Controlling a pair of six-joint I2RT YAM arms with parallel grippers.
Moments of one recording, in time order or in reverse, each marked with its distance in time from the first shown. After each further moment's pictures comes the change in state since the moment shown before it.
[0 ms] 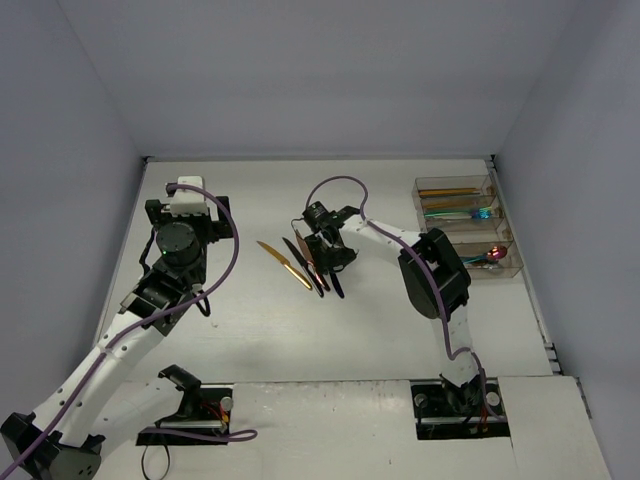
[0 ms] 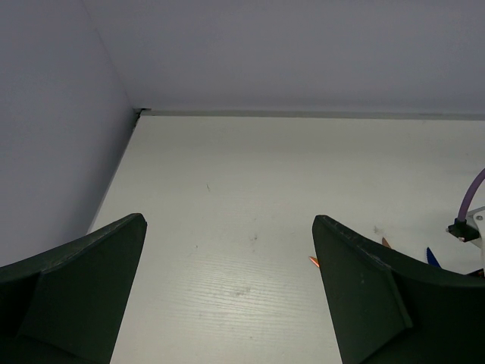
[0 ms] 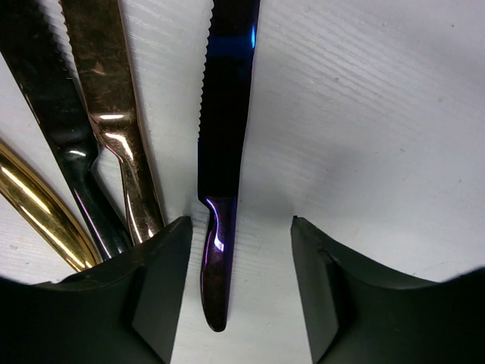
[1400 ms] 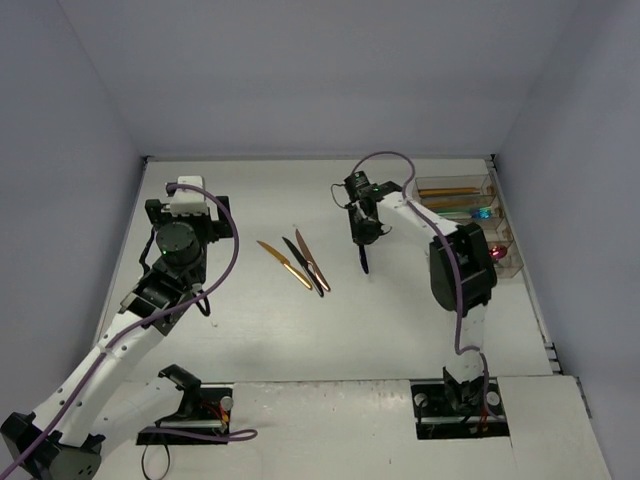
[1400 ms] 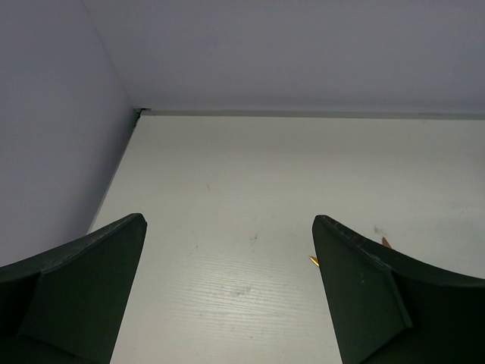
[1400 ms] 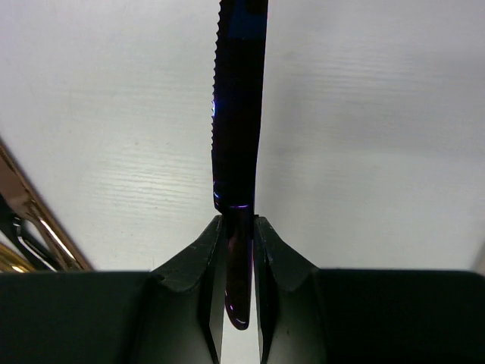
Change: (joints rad) left arm 0.000 -0.001 0.000 -0.001 0.000 0.000; right arm -0.210 -0.061 0.022 -0.016 -0.028 0.057
